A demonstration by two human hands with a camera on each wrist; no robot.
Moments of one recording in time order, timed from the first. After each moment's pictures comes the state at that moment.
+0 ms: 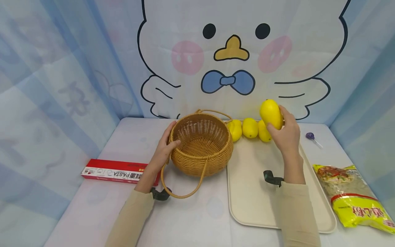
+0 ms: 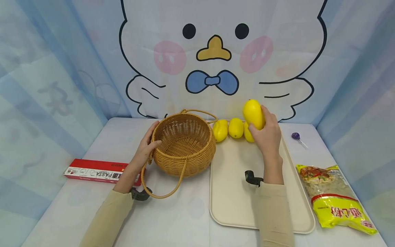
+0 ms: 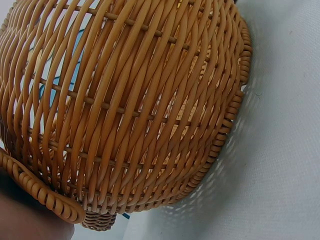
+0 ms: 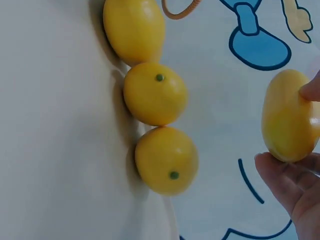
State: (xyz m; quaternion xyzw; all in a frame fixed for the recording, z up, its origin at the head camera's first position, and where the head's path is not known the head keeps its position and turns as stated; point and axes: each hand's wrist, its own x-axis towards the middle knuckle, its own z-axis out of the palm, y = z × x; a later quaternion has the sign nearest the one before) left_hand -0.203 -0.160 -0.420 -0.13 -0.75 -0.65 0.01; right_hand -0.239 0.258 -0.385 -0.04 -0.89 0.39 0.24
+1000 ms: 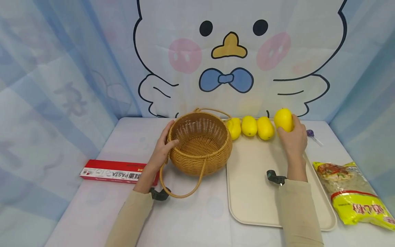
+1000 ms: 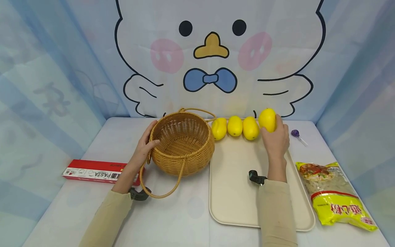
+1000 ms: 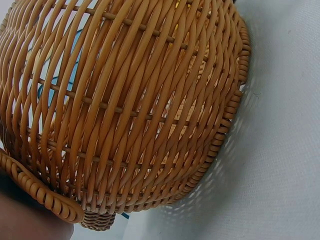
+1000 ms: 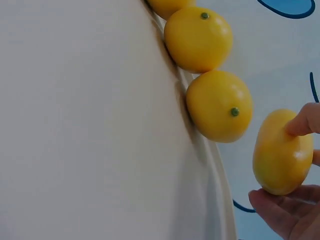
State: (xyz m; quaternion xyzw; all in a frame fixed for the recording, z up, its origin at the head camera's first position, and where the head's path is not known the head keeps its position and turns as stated) left_hand -0.204 -0.161 -0.420 -0.13 -0.75 -0.65 0.01; right_hand -0.250 0.299 -0.423 -0.19 -0.89 0.39 0.16
